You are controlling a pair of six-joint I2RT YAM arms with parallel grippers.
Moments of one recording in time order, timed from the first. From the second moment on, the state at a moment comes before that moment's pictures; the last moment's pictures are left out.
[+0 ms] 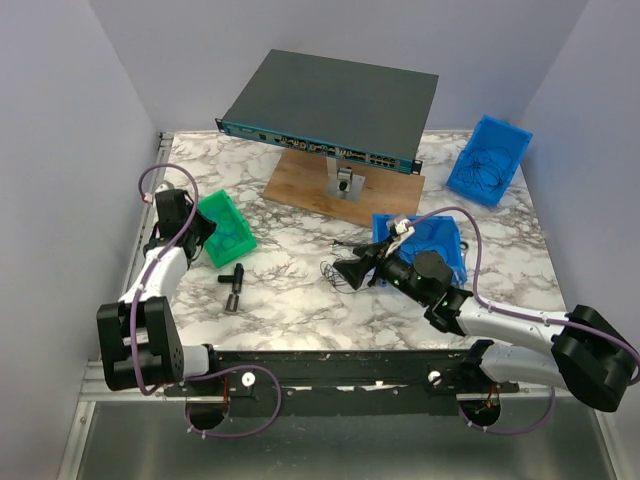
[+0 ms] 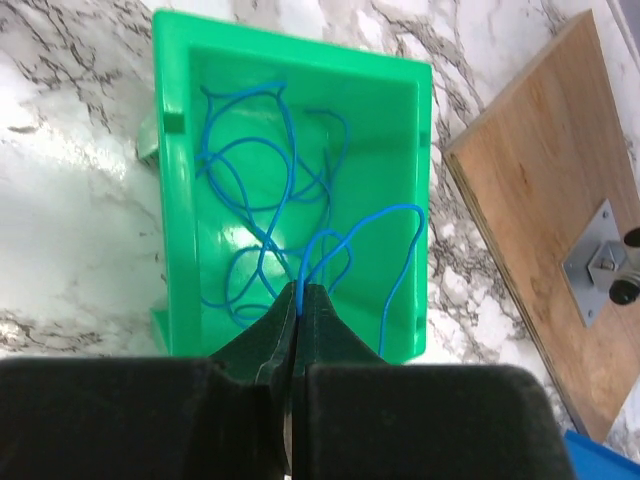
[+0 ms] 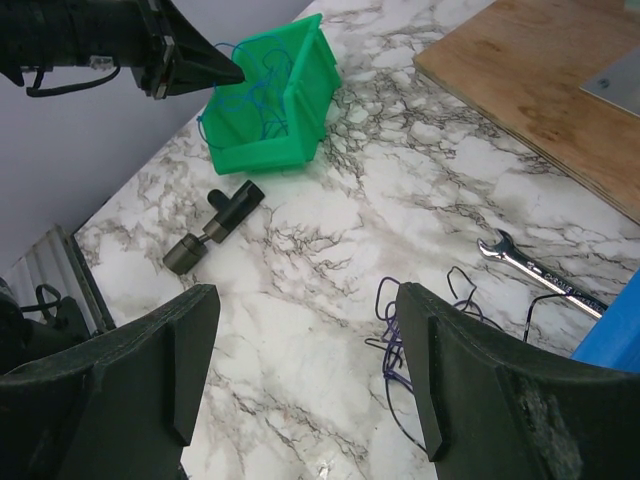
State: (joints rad) left arm 0.15 1.30 0.72 -0.07 0.09 -0.69; right arm 0.84 1.14 0.38 0.71 -0.03 0.40
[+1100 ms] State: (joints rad) left arm -0.09 1.08 0.80 -0.15 0.03 -0.54; right arm 0.84 1.10 0.41 0.60 0.02 0.38
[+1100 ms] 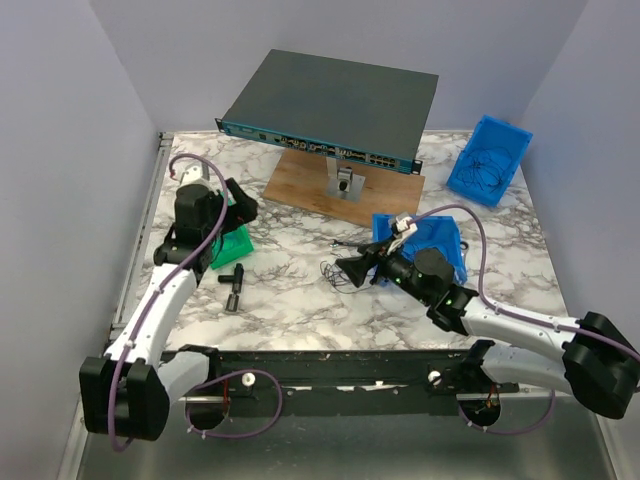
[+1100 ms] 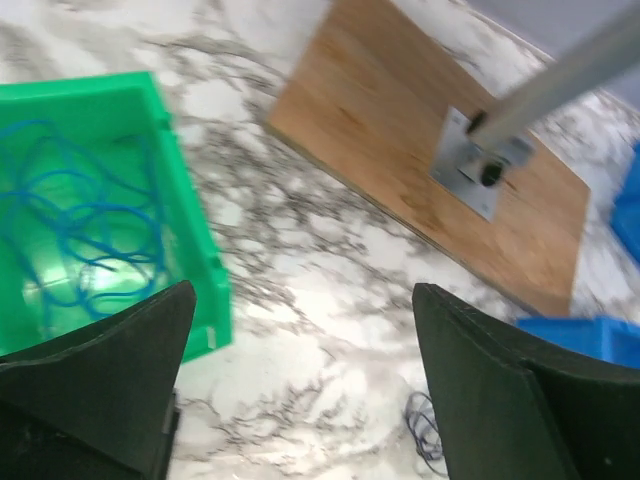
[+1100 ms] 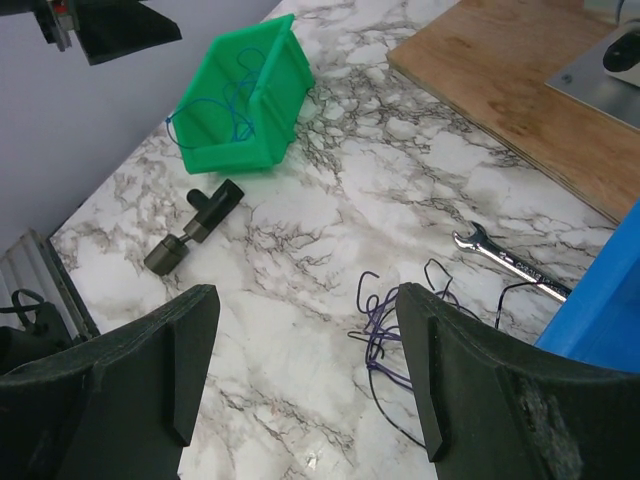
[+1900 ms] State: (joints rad) left arm -0.51 1.11 0.55 0.11 0.17 -0.27; right arm 0.84 0.93 0.49 0.29 0.12 0.37
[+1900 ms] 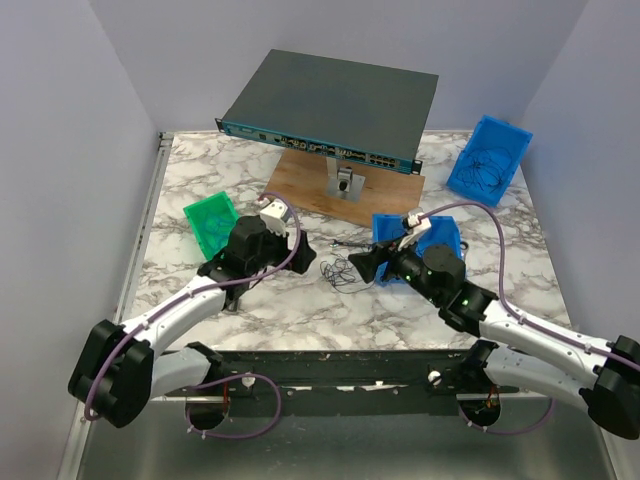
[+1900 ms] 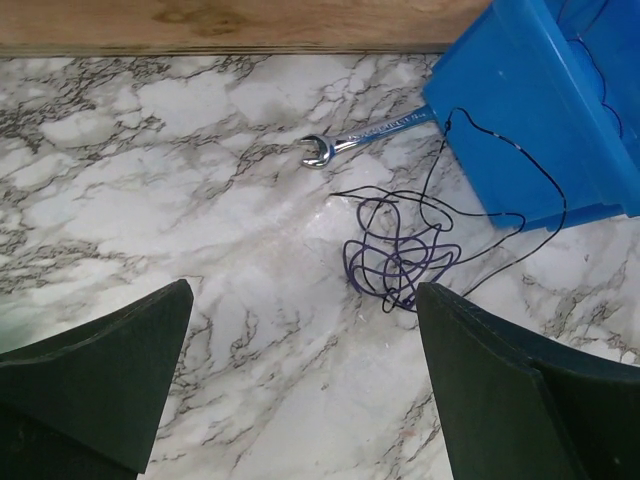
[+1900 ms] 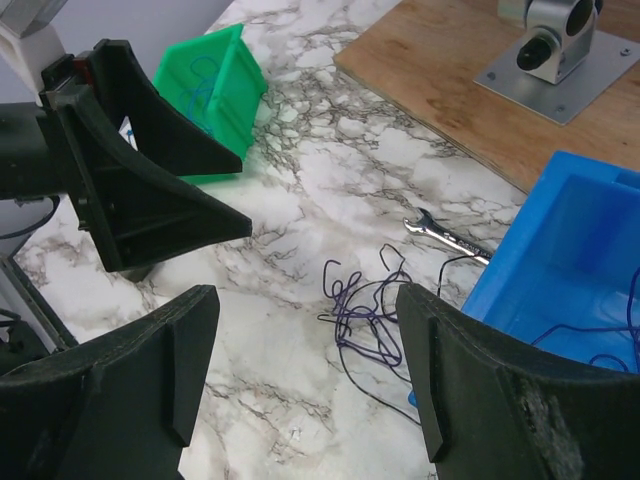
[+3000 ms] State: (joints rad) left arm -0.65 1.49 0.77 0.16 0.32 -0.20; right arm 0.84 0.90 0.60 0.00 0.17 0.47
